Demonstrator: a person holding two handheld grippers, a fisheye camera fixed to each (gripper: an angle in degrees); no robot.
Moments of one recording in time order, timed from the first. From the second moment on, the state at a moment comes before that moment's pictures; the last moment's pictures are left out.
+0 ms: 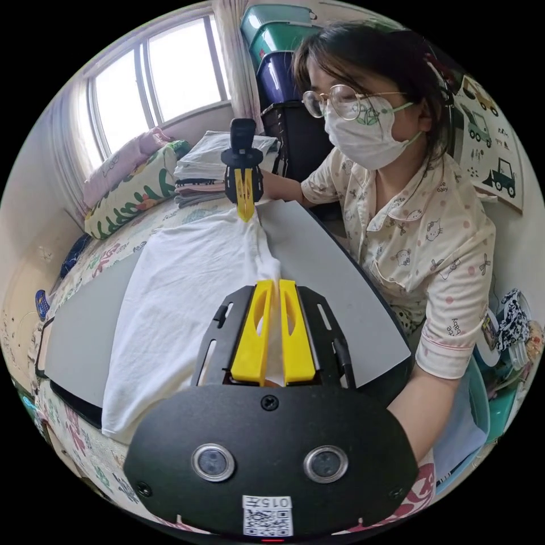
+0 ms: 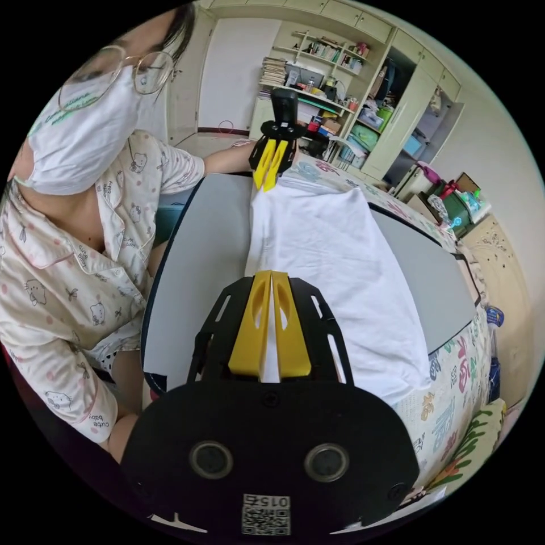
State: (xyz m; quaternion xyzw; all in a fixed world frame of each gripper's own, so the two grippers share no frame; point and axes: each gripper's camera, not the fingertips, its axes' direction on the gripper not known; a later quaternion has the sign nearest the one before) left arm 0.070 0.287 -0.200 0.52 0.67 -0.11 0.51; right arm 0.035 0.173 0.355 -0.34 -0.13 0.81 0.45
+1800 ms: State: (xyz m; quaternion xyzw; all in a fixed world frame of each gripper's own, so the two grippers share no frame) left arm 0.106 -0.422 -0.254 0.10 0.68 -0.35 0.64; right arm 0.078 0.171 0.083 -0.55 0.23 0.80 0.07
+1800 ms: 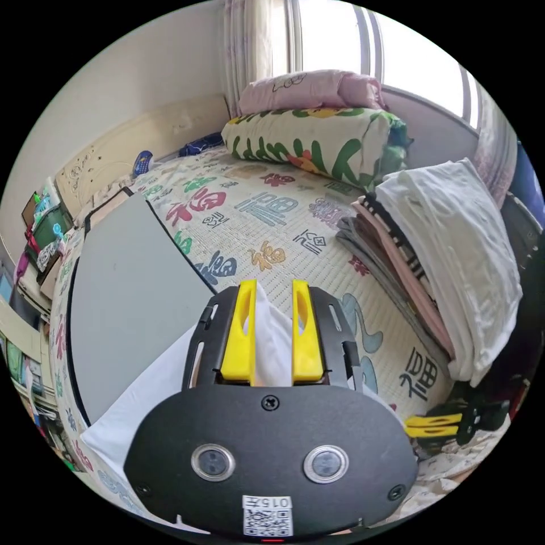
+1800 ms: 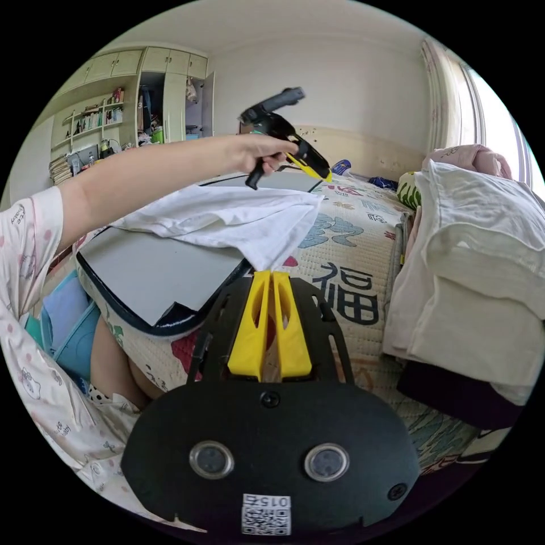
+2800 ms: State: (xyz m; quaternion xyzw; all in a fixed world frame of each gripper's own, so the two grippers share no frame) left arm -0.011 -0.399 -0.236 0.21 0.68 -0.49 0.50; right arm 0.208 -0.091 -0.027 -0.49 0.48 0.71 0.14
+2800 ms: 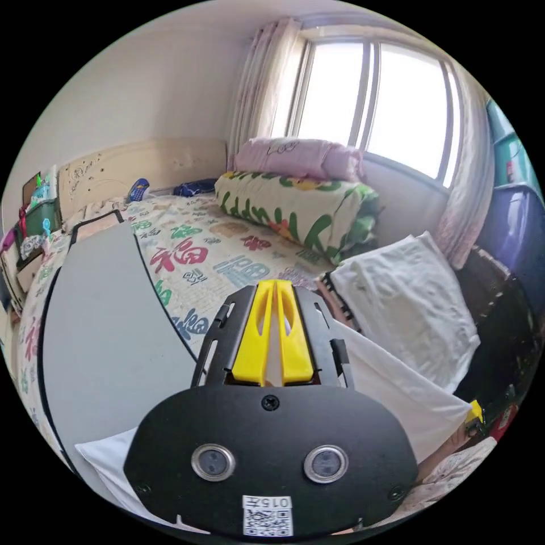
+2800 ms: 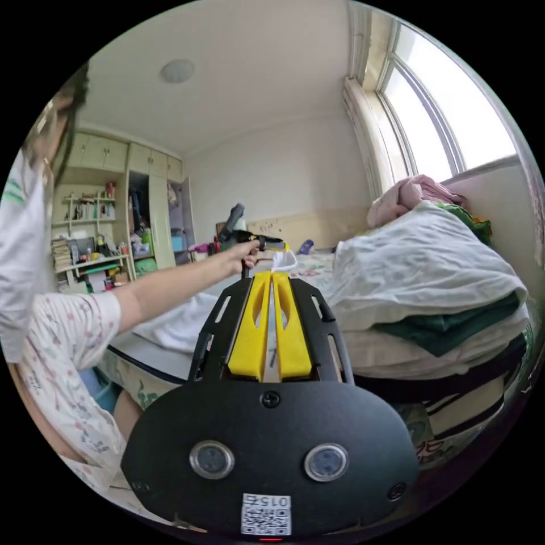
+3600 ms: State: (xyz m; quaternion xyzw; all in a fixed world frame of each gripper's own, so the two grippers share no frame) left arm 0.058 -0.141 -0.079 0.10 0.73 -0.46 0.50; right arm 0.100 0.062 0.430 -0.37 0.14 0.88 0.25
